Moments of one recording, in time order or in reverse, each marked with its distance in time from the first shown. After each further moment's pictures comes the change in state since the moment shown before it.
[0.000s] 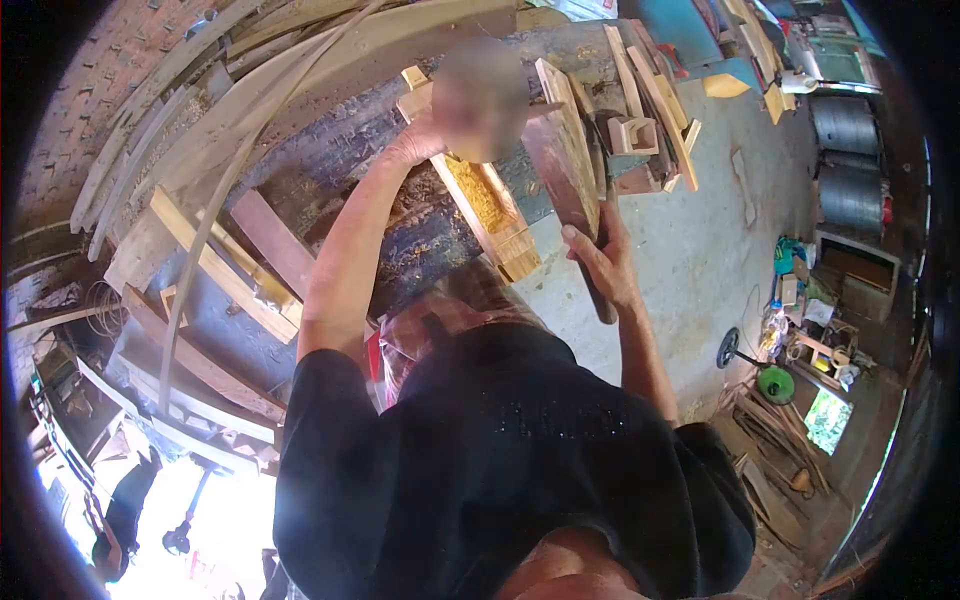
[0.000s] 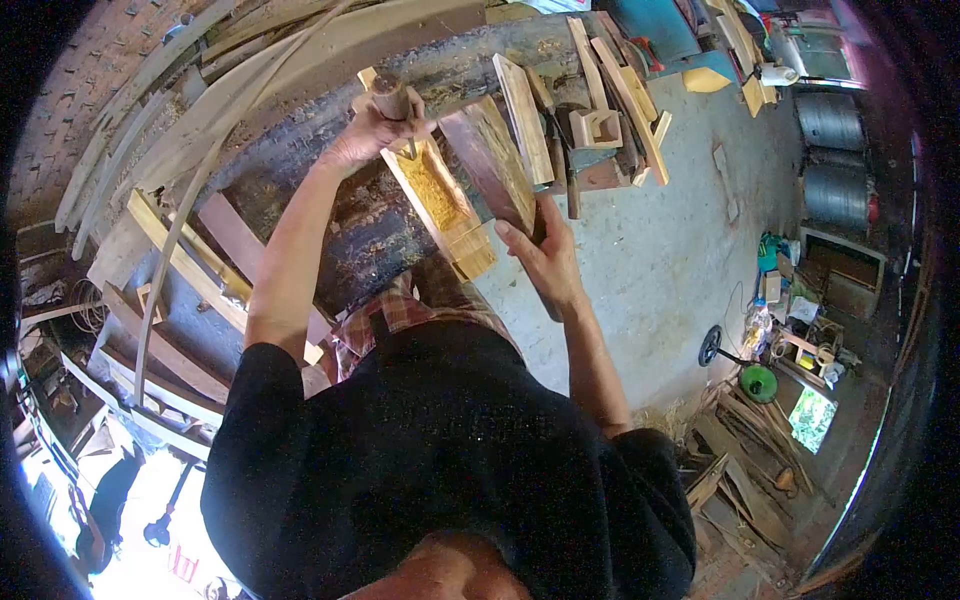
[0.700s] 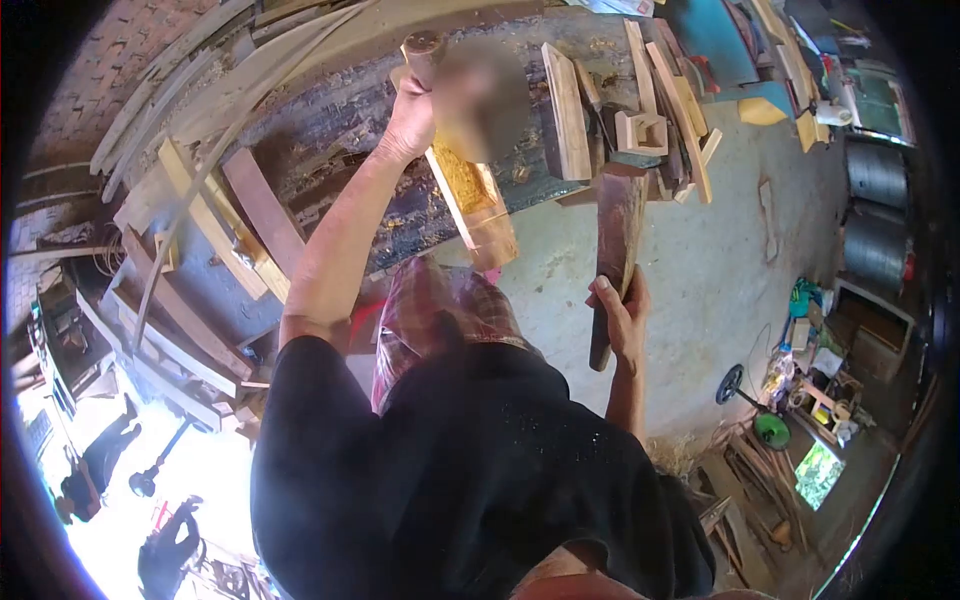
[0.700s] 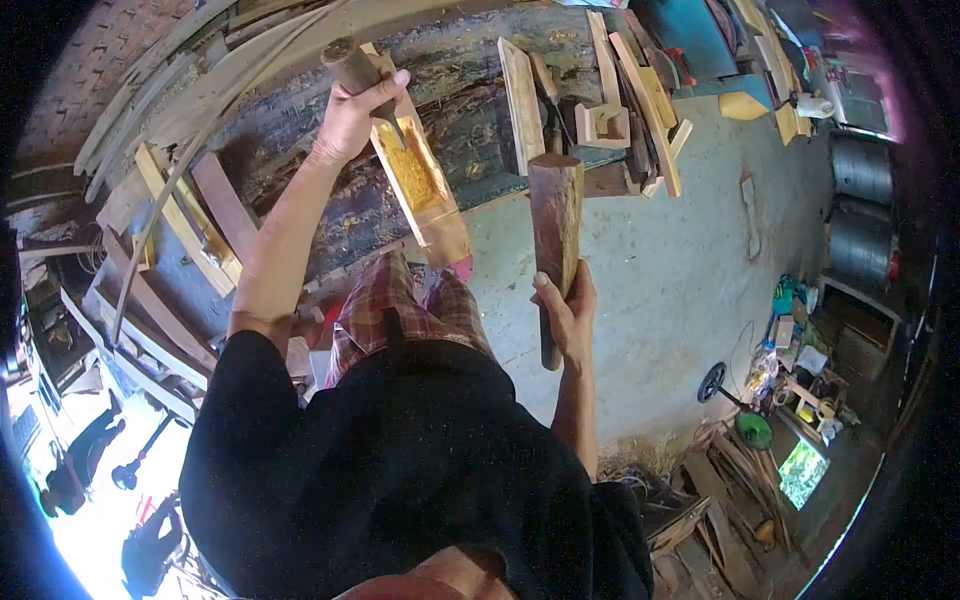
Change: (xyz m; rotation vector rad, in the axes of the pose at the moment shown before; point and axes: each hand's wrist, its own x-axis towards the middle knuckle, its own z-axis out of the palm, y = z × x) left_hand -0.018 0.006 0.063 -0.289 0.320 0.227; right_hand -0.062 0.098 -0.091 0.109 0.119 0.085
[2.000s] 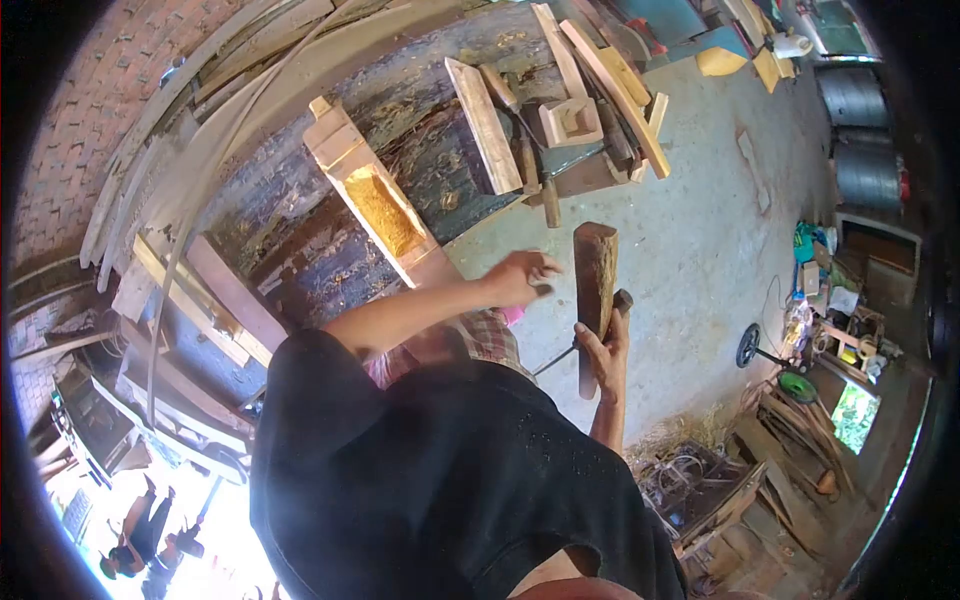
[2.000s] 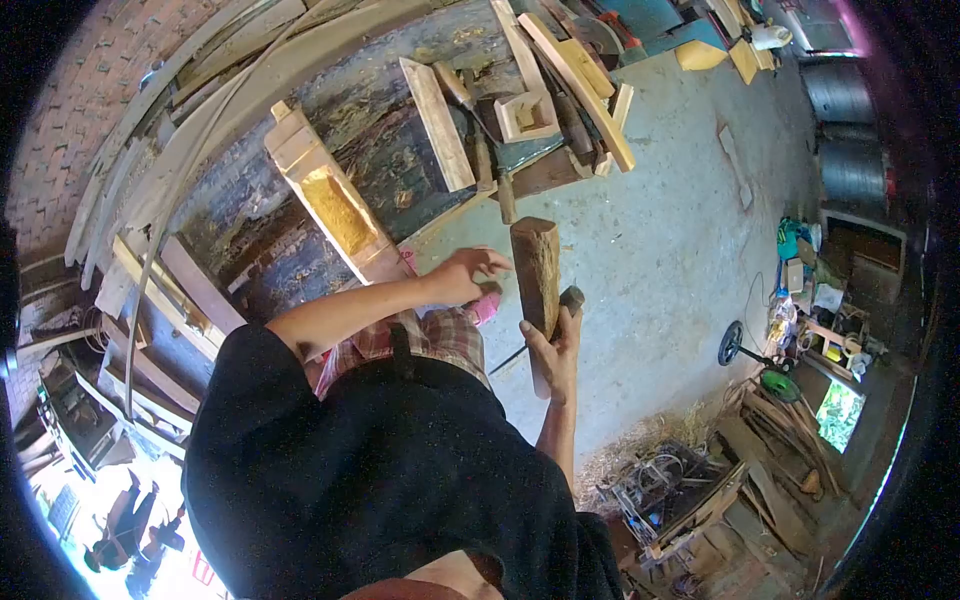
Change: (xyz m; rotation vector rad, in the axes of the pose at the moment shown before) left_hand -0.111 -0.172 0.179 0.397 -0.873 -0.177; right_hand -0.030 0.076 -0.083 -0.008 0.213 0.083
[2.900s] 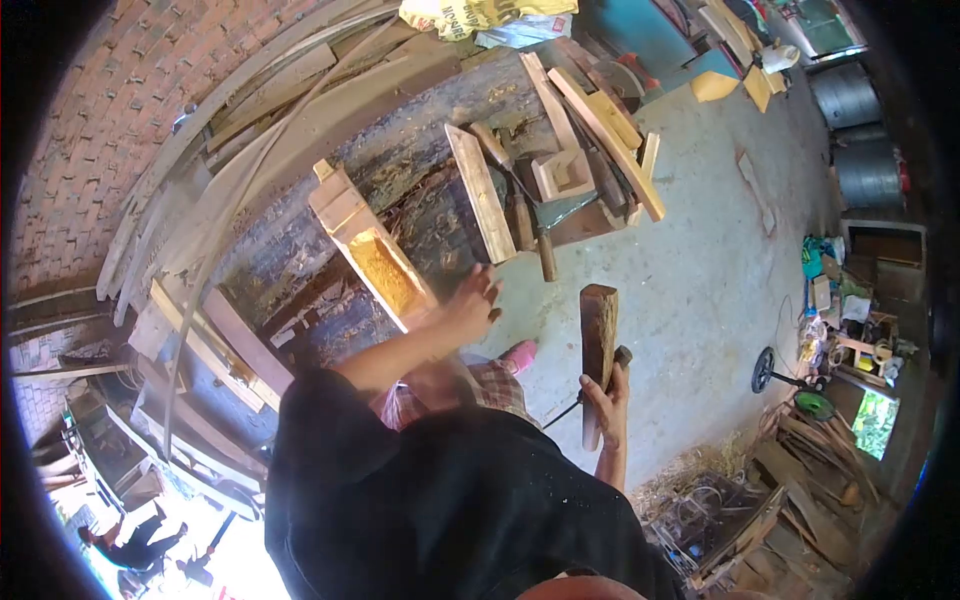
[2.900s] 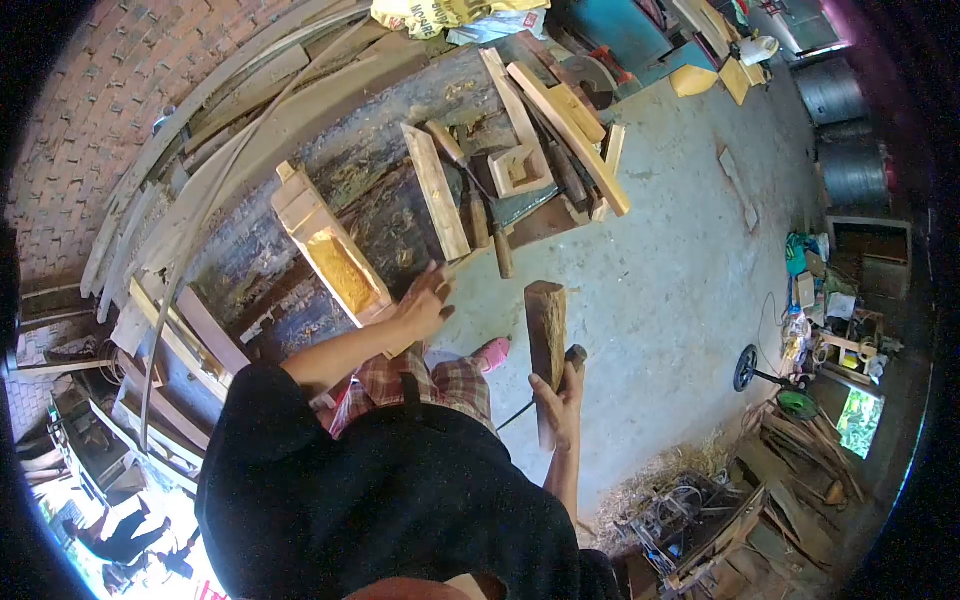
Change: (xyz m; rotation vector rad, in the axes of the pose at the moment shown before) left_hand -0.013 -0.067 -0.045 0.902 0.142 -0.194; right_hand 0.002 0.021 -0.014 0.059 0.076 0.032
